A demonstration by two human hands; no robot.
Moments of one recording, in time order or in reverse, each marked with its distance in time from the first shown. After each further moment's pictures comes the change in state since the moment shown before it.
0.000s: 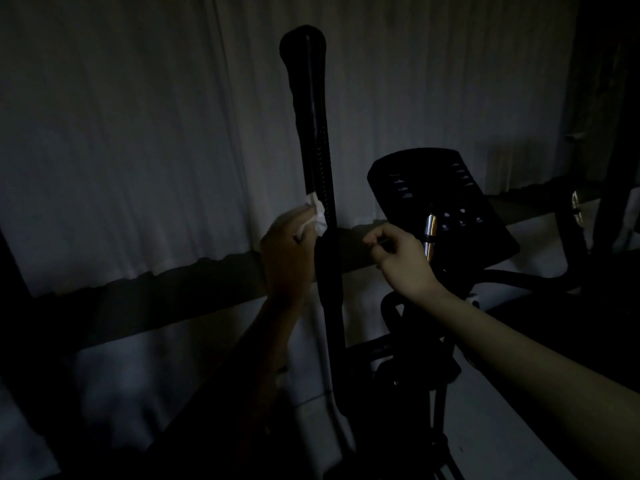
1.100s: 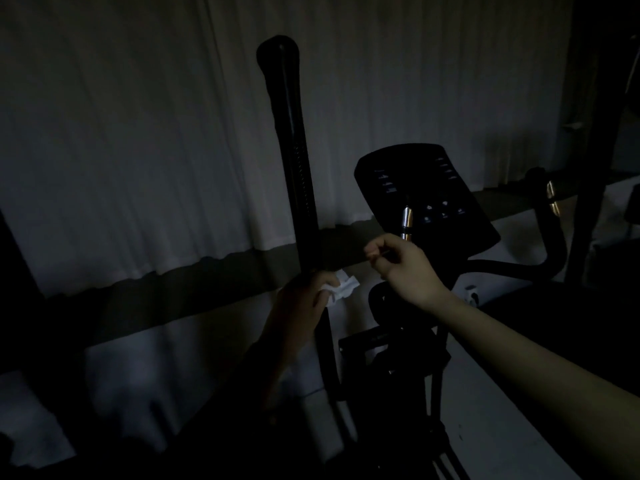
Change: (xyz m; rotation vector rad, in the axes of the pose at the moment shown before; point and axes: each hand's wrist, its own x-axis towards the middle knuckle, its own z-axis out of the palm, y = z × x) left_hand -0.081 -0.004 -0.014 0.149 -0.633 0.088; right_hand -0.038 0.007 -0.043 0.032 -0.127 0.084
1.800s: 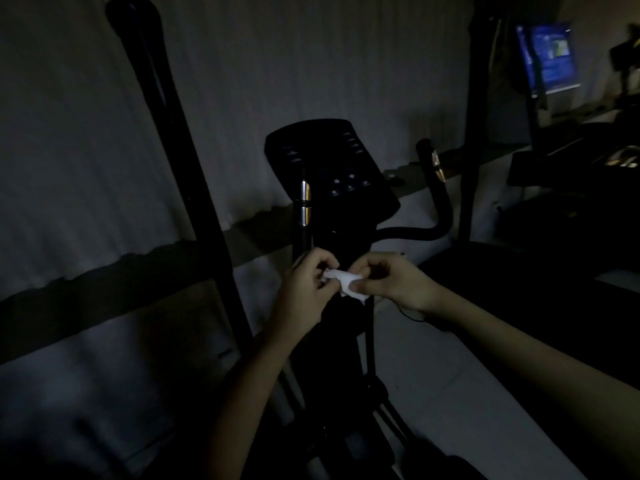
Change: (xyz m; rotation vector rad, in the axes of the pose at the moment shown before) left_hand 0.003 0.128 0.084 -0.506 -0.121 -0.039; right_hand -0.098 0.033 -0.122 -0.028 -0.223 0.245
